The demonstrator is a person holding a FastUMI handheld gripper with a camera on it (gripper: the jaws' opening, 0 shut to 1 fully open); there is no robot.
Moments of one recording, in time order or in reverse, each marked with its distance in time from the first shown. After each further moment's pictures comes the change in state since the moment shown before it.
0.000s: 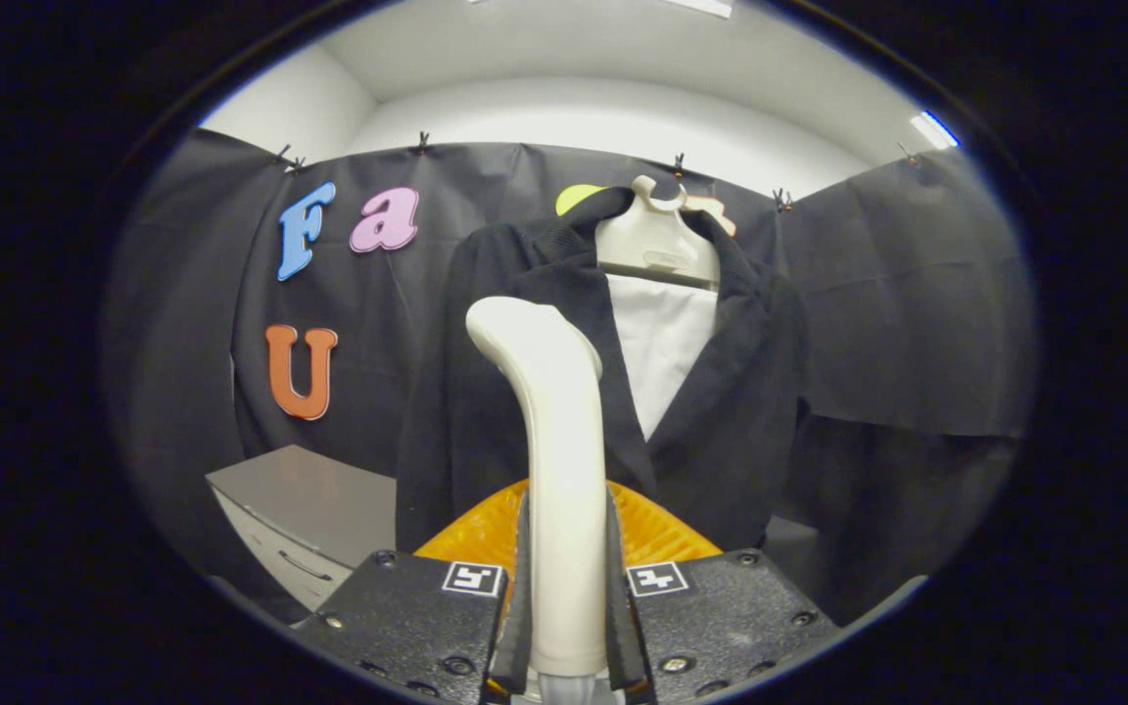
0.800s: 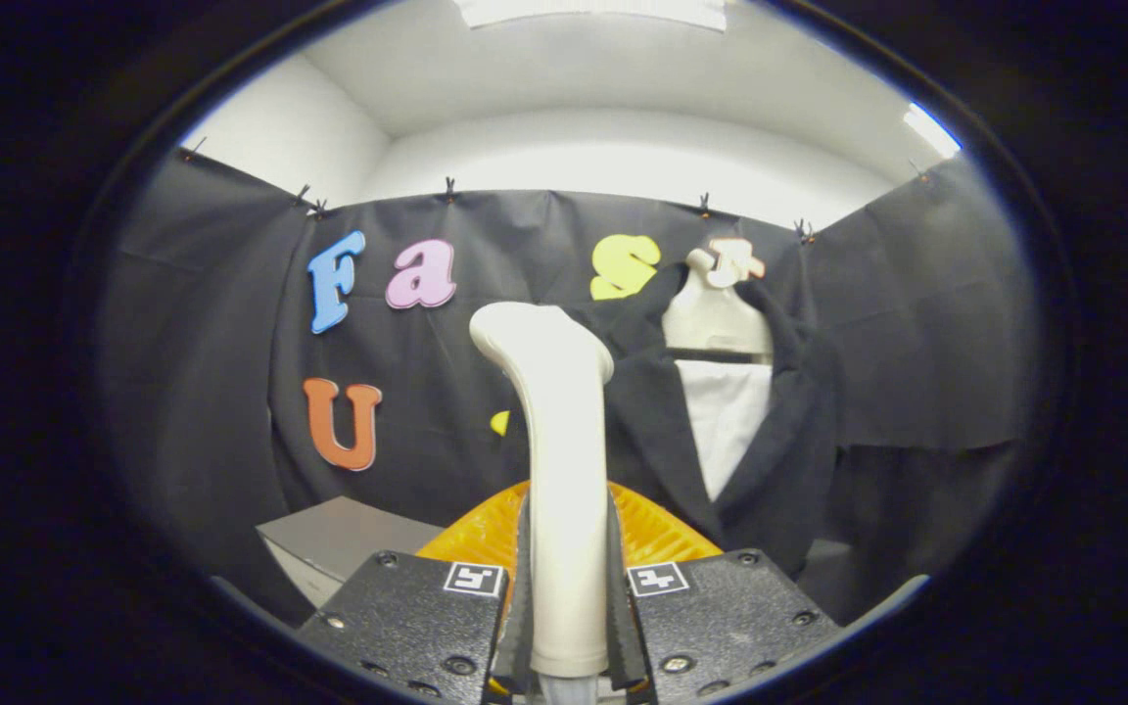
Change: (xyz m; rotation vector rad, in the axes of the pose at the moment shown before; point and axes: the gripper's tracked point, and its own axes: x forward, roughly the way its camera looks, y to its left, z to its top) arm -0.029 0.046 0.087 0.016 -0.139 0.027
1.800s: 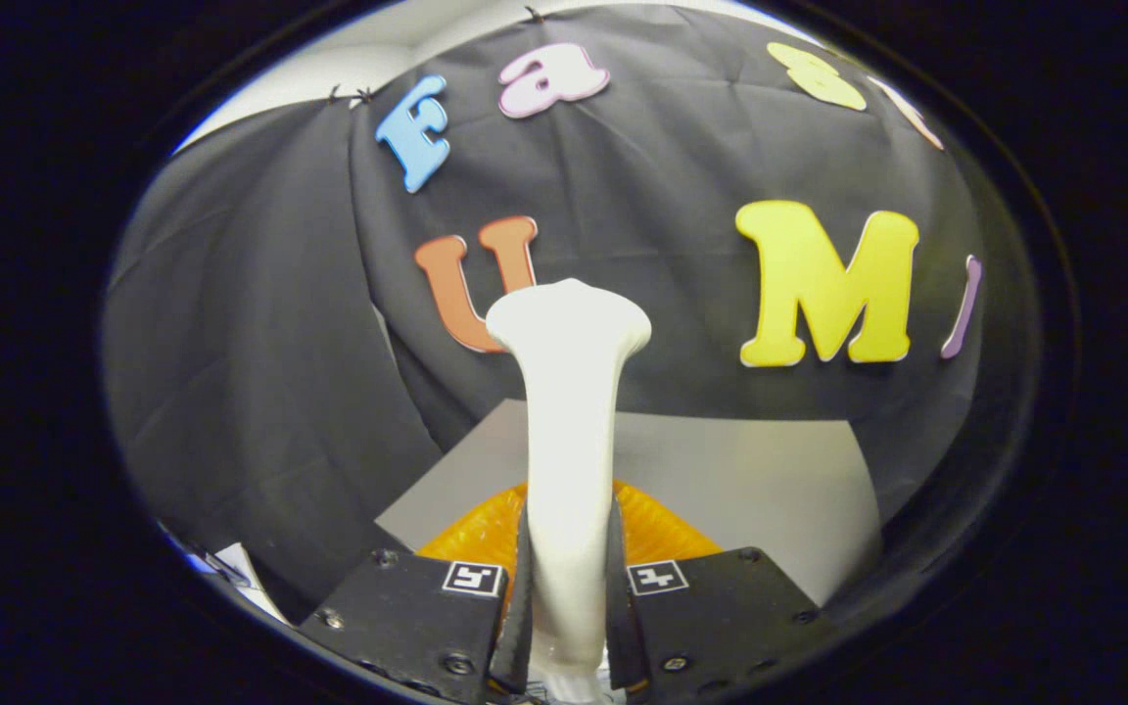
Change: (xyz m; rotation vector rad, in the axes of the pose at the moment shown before) arm 0.124 0.338 -0.151 0.174 0.501 0.479
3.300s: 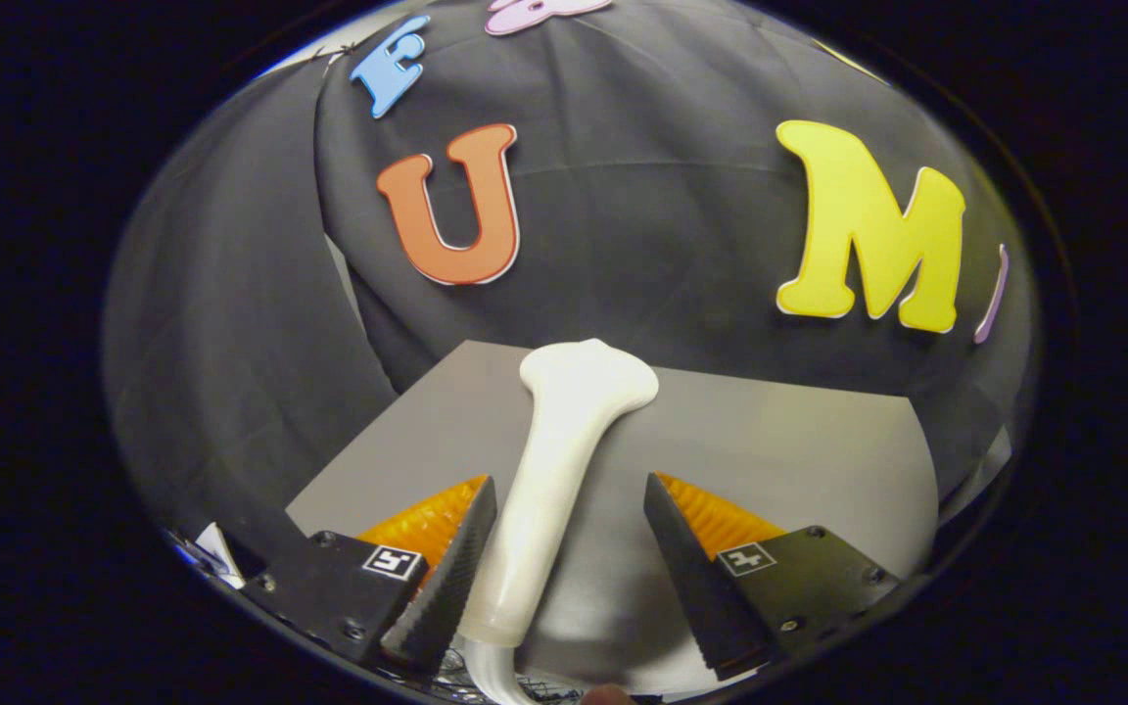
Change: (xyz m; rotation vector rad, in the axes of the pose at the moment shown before) arm 0.153 -0.025 -0.077 -0.007 0.267 -0.081
